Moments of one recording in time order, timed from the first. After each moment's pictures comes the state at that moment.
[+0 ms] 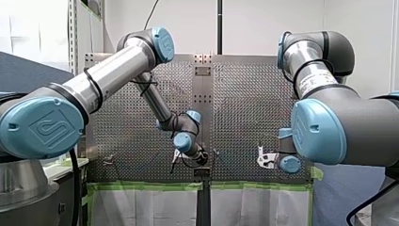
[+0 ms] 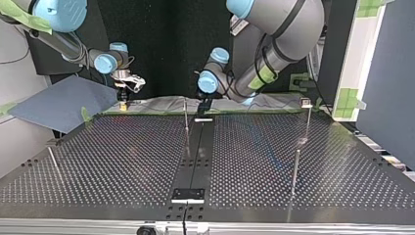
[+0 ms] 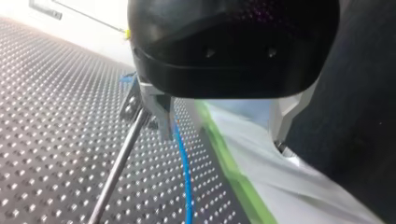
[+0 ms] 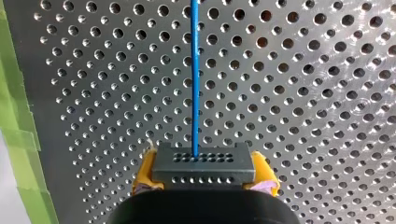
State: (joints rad) left arm -0.52 -2.49 -1.44 -2.83 -1.62 -1.58; right arm 1.73 -0.61 1.66 -0.94 1.43 1.52
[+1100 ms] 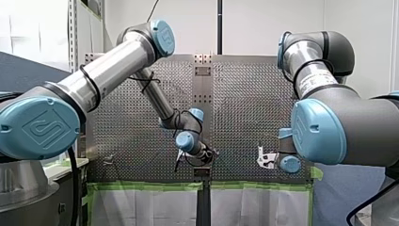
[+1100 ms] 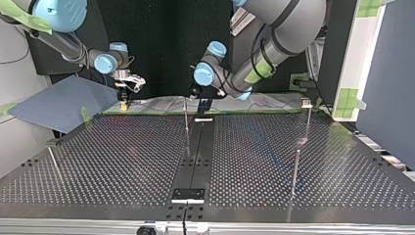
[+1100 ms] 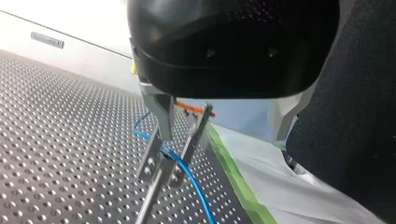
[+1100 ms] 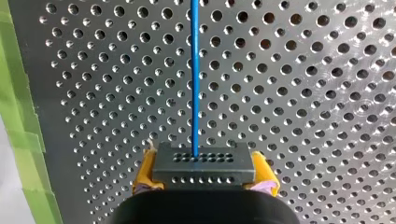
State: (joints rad) left arm -0.56 -2.45 -1.50 -2.77 -1.62 -1.56; right arm 1.73 -0.61 1.66 -0.93 1.43 1.52
